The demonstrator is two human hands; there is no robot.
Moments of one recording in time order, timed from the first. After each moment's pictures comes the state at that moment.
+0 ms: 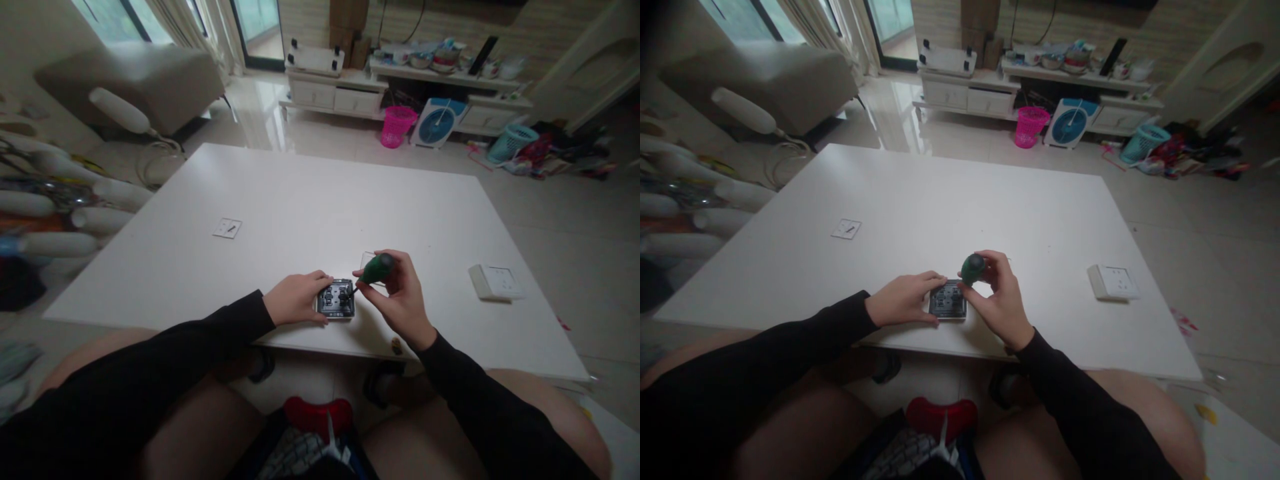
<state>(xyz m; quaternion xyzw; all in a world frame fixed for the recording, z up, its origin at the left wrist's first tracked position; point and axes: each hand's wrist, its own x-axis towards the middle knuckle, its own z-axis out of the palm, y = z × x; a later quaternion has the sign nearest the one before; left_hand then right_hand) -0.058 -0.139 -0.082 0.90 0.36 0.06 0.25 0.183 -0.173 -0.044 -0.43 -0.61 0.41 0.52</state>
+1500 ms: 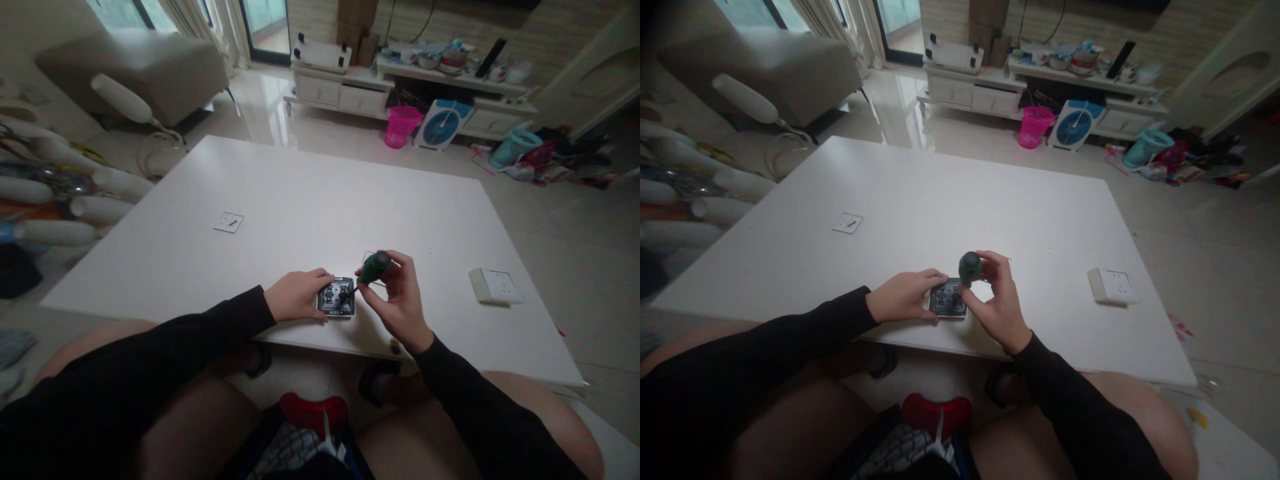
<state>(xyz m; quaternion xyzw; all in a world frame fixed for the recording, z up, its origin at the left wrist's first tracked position) -0.058 -0.140 -0.082 0.89 0.36 0.08 0.26 0.183 -0.178 -0.051 -0.43 -0.63 0.39 0.51</state>
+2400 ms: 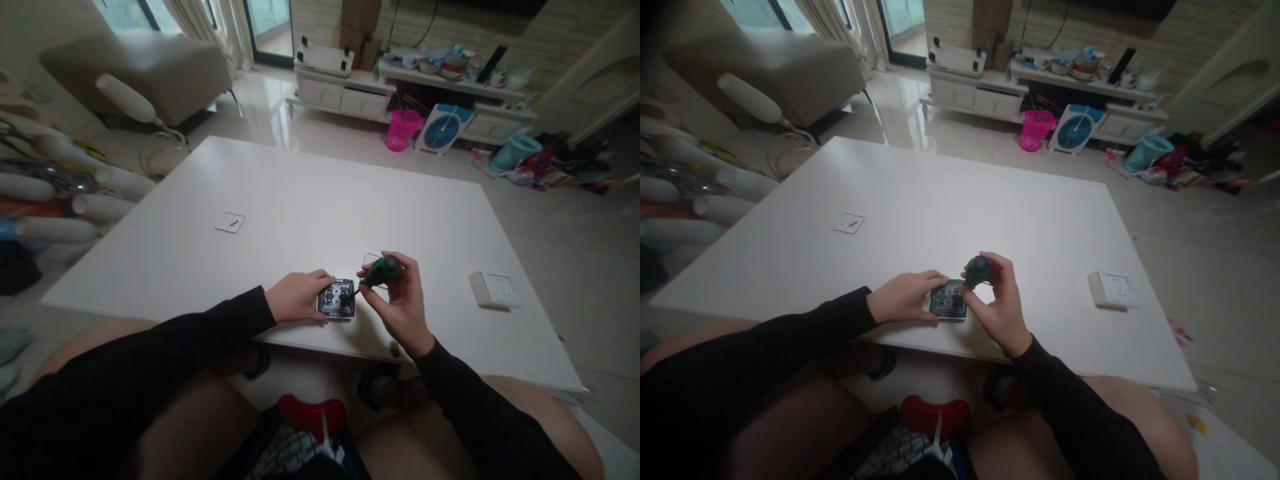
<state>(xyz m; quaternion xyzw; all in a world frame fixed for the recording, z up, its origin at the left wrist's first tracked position) -0.056 -0.139 -0.080 0.89 0.37 0.04 0.25 0.181 -0.178 -0.048 -0.41 -0.61 0.40 0.54</state>
